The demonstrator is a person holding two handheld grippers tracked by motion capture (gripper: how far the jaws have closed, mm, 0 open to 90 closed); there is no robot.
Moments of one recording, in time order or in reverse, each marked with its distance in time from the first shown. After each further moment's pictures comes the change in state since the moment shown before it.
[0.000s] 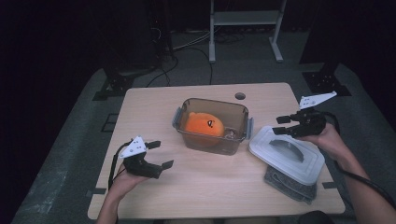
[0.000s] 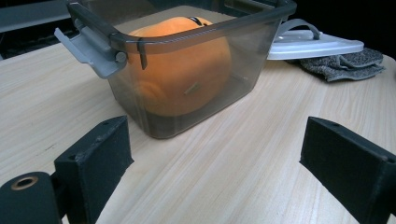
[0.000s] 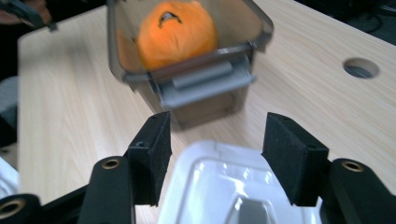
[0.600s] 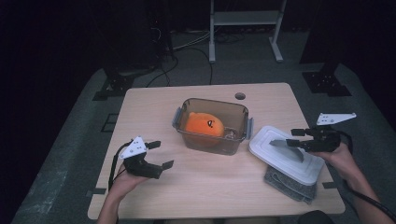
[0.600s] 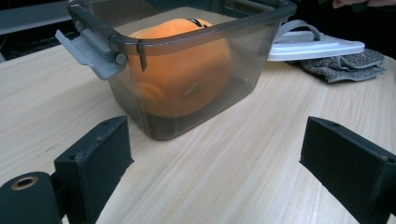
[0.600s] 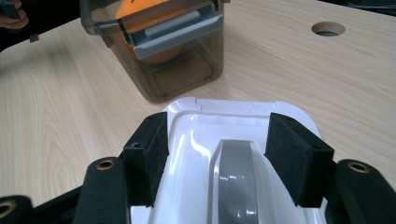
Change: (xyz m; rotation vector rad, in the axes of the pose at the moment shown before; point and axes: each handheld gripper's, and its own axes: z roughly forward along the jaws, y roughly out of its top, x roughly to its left) left arm -0.001 0.000 0.000 -0.003 0.005 0.003; right arm -0.007 -0.073 -0.018 -0.089 -0.062 0.100
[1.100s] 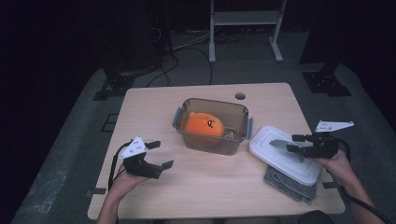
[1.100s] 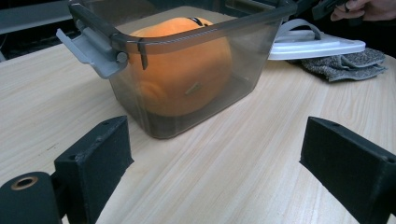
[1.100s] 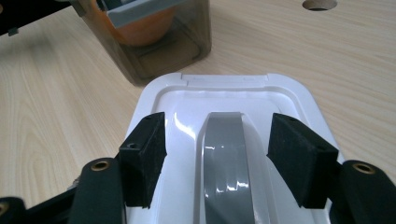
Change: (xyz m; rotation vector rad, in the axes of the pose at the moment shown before) left arm 0.000 0.000 0.000 0.000 0.002 -0.001; right arm -0.006 -0.030 0.009 -0.001 -0.032 0.039
